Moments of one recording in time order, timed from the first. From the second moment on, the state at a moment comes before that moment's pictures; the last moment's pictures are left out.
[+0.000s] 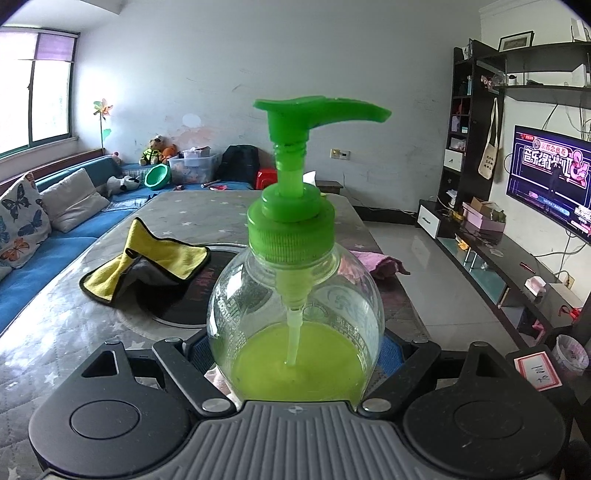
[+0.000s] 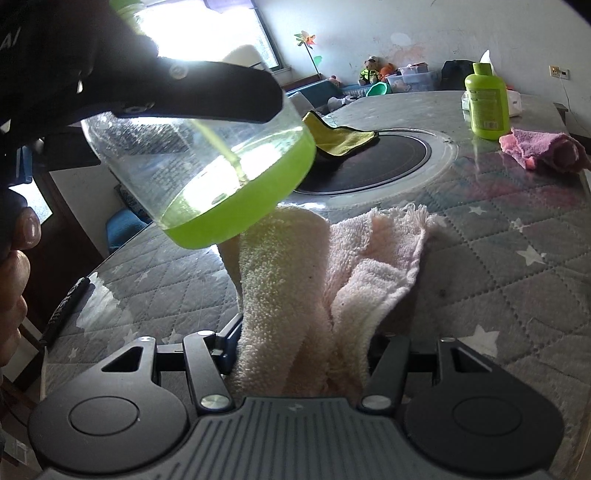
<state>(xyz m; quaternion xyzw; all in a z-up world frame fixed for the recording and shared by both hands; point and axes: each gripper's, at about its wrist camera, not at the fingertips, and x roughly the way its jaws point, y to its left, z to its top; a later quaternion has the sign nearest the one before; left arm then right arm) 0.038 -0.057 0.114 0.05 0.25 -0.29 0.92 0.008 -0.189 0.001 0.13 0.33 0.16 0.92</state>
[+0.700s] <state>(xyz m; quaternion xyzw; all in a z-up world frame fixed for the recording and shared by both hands) 0.050 -0.067 0.105 0.02 0.28 -0.30 0.91 0.006 -0.187 0.000 0.12 0.33 0.16 0.92</state>
